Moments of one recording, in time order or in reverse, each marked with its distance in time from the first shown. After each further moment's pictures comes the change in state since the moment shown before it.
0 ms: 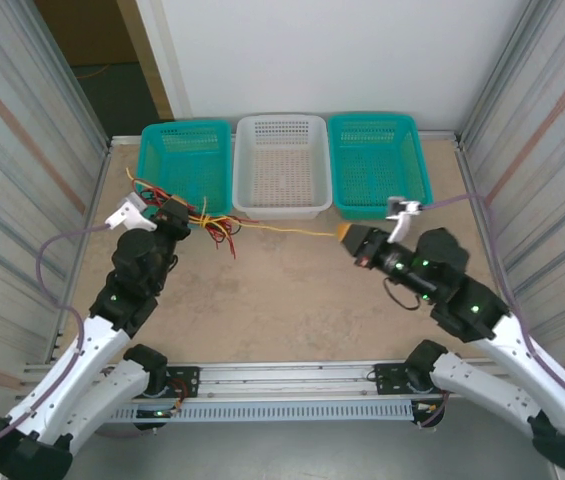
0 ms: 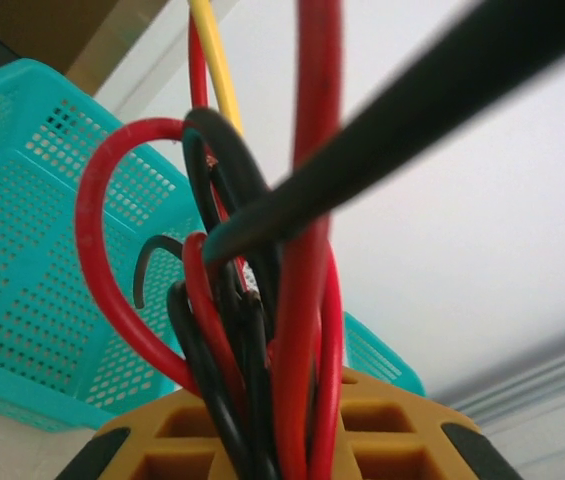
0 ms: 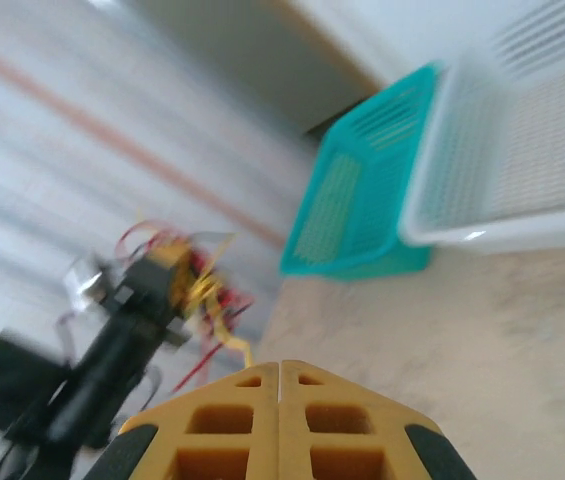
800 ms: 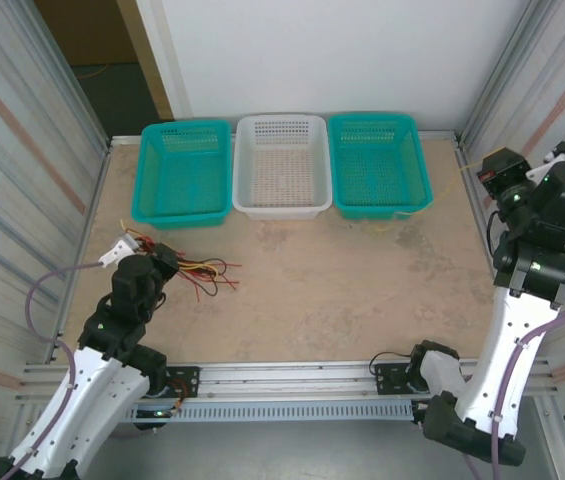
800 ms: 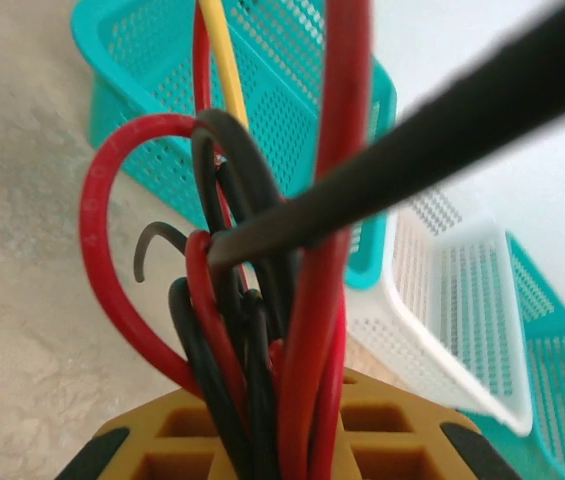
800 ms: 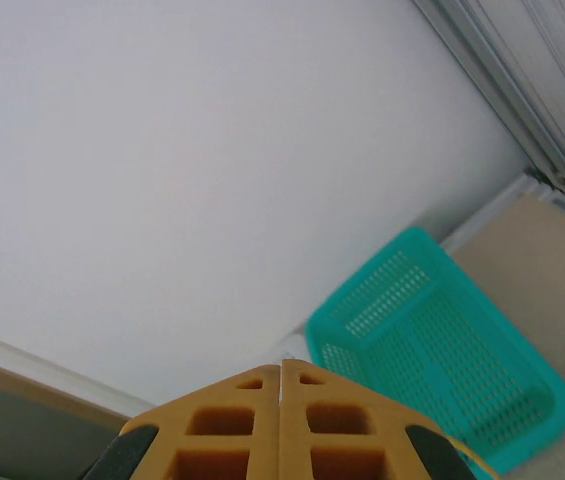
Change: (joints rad) left arm 0.062 -0.216 -0.127 -0.480 0.058 -0.099; right arm -1.071 0.294 0.560 -0.246 -0.285 -0.106
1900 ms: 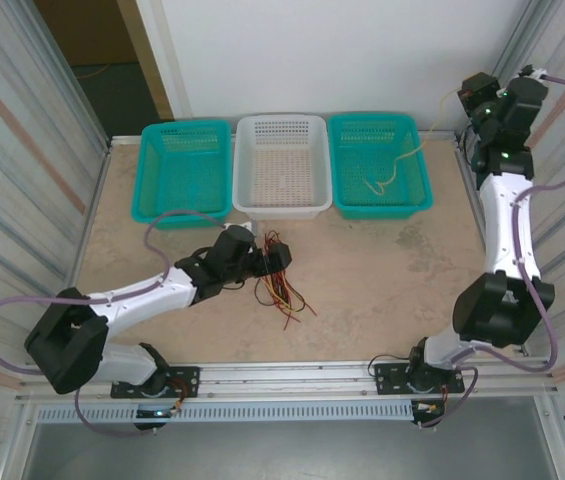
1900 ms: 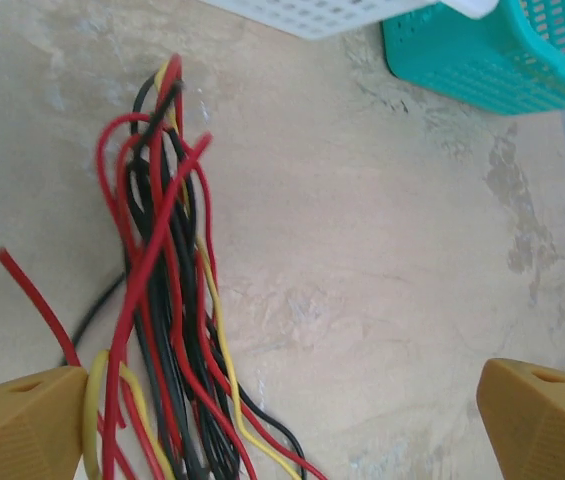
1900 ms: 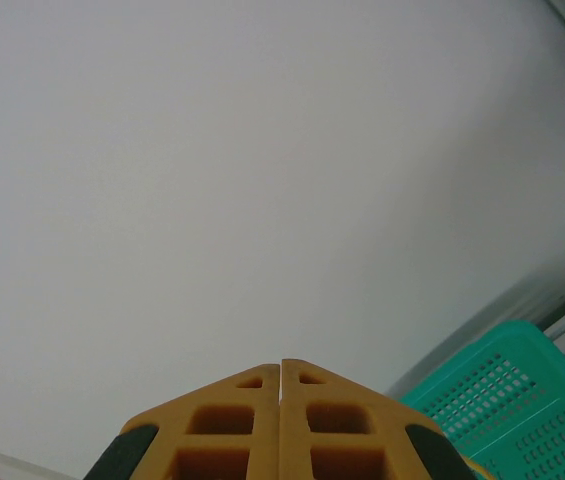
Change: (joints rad) left arm -0.400 0.838 0.202 0.394 0.311 0.083; right arm 0.185 0.613 0.126 0.580 0.147 0.129
